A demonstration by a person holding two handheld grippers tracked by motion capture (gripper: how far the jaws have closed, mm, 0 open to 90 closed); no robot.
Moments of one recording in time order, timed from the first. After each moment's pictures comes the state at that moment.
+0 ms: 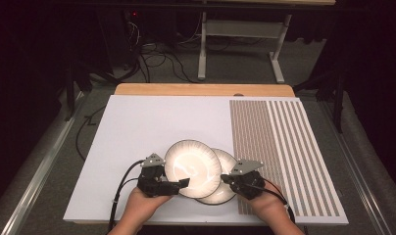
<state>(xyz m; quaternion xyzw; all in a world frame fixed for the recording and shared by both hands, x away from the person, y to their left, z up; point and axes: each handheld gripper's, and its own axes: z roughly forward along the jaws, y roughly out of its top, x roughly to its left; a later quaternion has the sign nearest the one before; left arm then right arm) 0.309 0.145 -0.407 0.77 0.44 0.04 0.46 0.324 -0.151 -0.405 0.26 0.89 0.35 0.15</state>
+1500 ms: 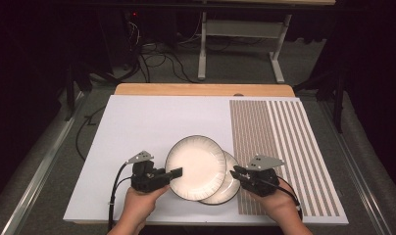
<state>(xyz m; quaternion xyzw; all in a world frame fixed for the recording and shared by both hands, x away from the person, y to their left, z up) 0.308 0.161 -0.399 0.70 0.47 0.01 0.53 0.323 -0.184 -0.387 0.30 0.85 0.39 0.17</state>
